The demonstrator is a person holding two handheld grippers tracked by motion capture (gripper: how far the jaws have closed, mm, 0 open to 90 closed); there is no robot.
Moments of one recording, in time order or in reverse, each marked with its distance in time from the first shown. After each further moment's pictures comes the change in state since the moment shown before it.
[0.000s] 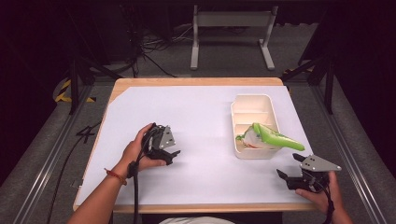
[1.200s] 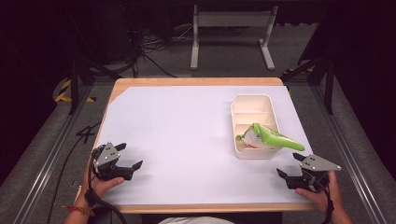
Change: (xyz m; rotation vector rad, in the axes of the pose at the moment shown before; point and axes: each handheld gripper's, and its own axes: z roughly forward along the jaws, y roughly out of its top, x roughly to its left) left arm -0.005 -0.128 -0.069 -0.210 0.039 -0.452; right arm 0.000 0.001 0.000 -0.005 -0.010 0.004
